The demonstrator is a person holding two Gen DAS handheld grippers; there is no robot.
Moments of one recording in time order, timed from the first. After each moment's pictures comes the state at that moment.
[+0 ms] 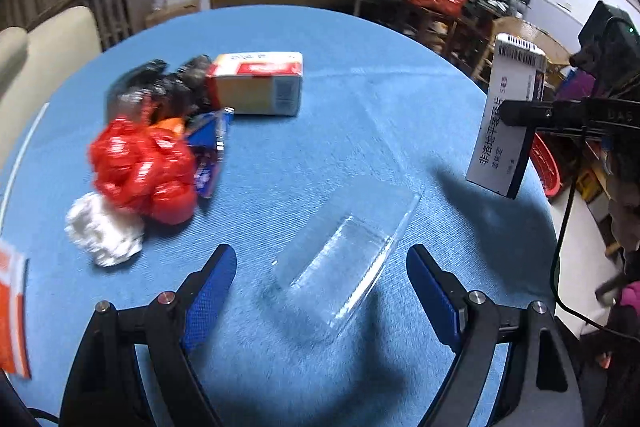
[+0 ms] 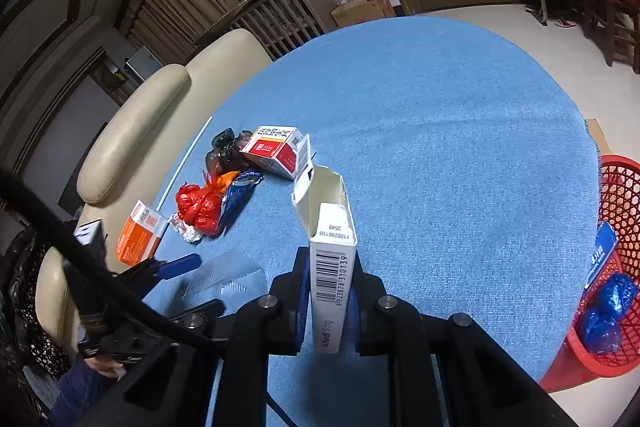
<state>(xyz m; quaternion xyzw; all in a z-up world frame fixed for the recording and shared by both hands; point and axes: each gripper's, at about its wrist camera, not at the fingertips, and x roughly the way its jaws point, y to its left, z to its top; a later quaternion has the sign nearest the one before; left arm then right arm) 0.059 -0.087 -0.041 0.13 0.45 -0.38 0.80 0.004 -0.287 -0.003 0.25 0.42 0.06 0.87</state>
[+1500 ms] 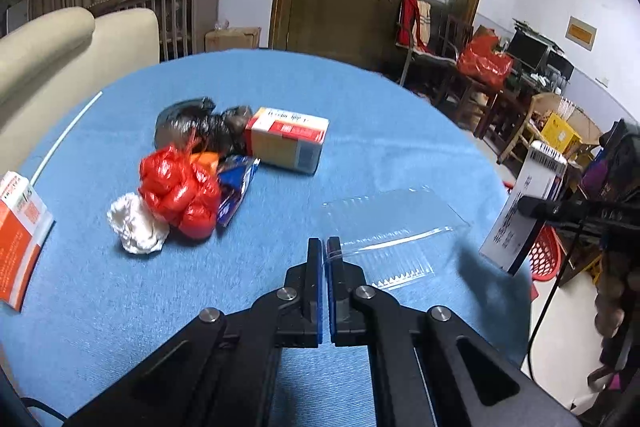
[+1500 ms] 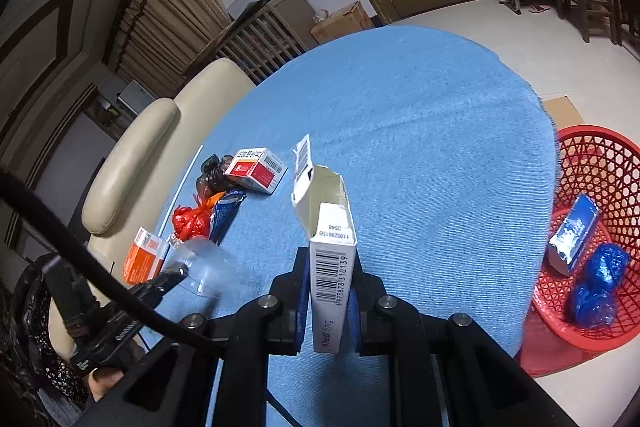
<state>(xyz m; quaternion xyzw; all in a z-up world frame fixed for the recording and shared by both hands) 0.031 -0.087 0.001 0.03 0.39 -0.29 0.87 -0.033 -0.326 -0.005 0.30 0.39 0.03 0.87</state>
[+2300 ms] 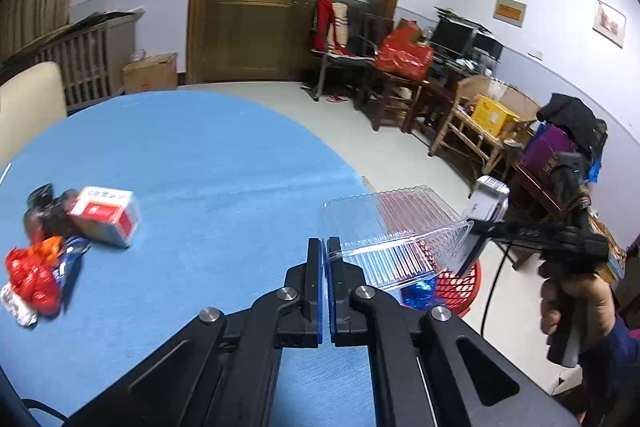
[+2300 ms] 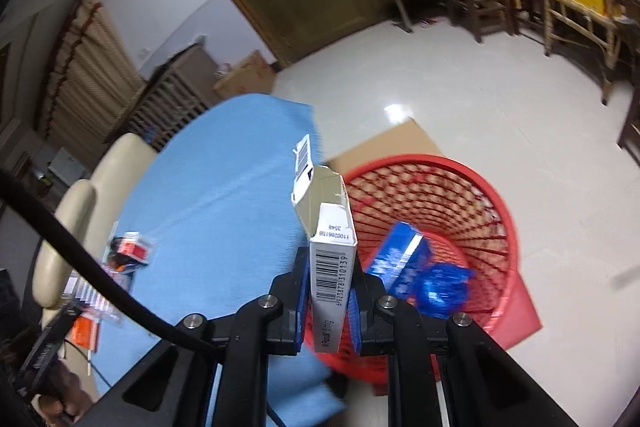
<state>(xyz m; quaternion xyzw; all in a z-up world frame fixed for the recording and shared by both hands) -0.016 -0.255 0.036 0.06 0.35 -0.41 0.84 -0.125 -0.500 -0.019 0.33 0.36 -0.15 0.86</state>
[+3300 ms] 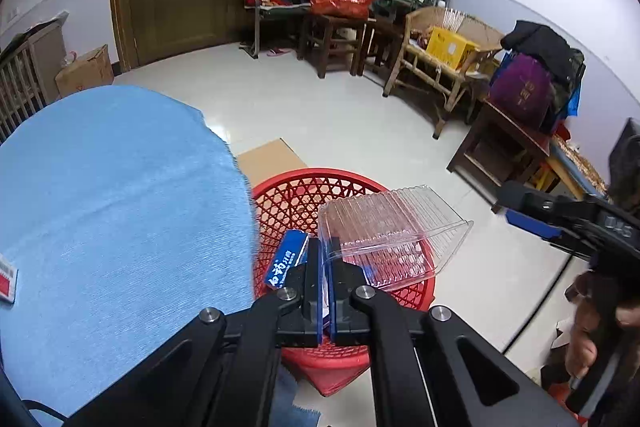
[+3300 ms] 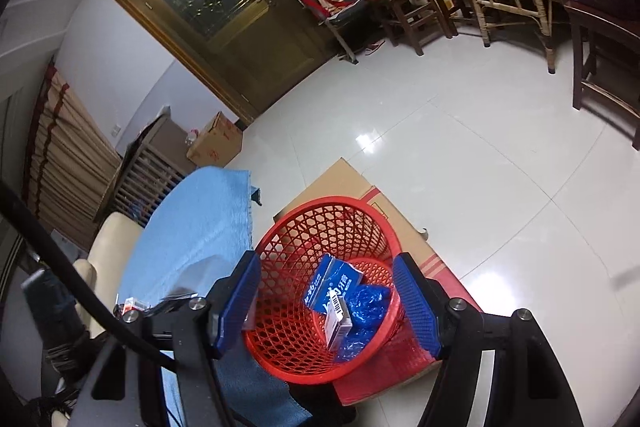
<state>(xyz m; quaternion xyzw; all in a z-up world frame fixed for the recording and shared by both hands) -0.050 -0.426 -0.002 0.15 0.40 -0.47 0.77 -0.225 -0.563 -0.002 0.40 0.27 -0.23 0.85</state>
